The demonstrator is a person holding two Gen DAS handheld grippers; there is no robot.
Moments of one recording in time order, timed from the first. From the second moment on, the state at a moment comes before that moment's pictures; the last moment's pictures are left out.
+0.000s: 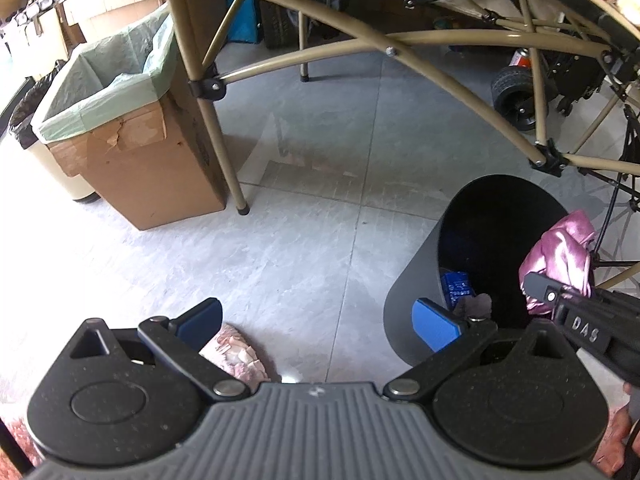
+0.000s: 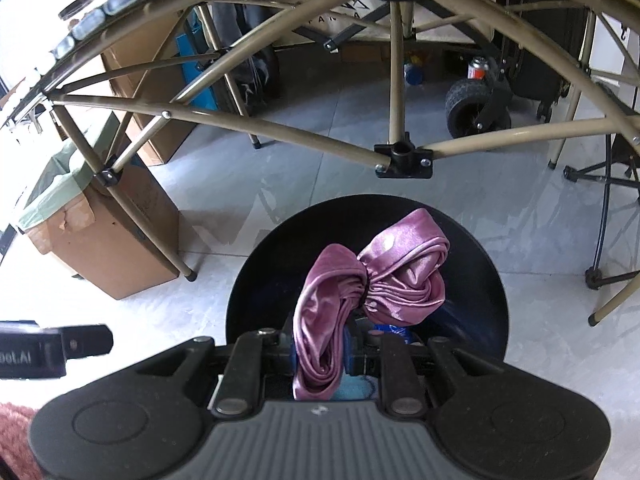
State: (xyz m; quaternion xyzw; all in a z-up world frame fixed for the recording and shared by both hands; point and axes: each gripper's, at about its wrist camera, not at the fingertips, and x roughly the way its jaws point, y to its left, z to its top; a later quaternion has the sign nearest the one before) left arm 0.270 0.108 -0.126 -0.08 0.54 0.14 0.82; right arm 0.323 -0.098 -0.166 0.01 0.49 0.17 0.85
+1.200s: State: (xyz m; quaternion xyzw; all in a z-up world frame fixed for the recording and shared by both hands) left arm 0.269 0.116 -0.137 -0.08 0.56 0.15 0.81; right arm 0.337 -0.105 -0.187 0.03 0.54 0.13 0.83
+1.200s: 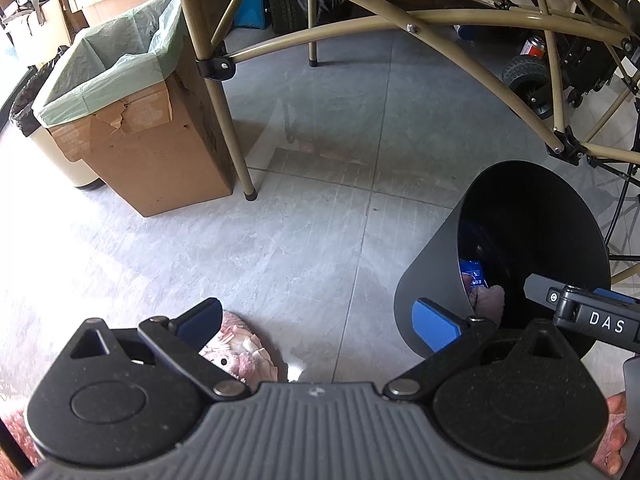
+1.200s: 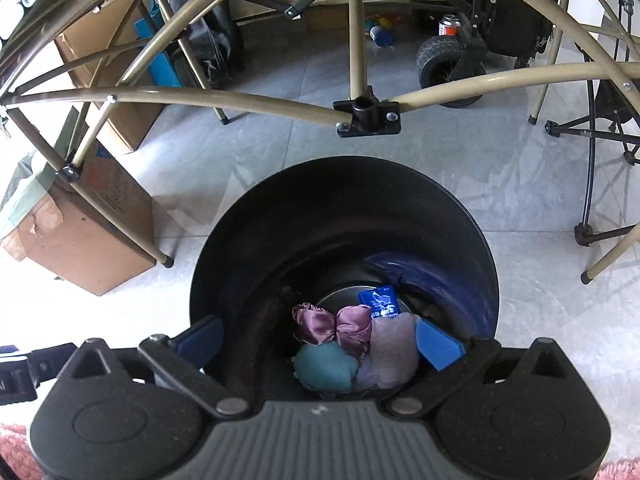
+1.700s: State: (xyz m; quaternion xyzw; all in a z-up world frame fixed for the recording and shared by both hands) left arm 0.268 0.112 -0.134 -0.08 0.55 0.15 0.82; right arm 0.334 -0.110 -0.181 0.03 0.53 0.13 0.84
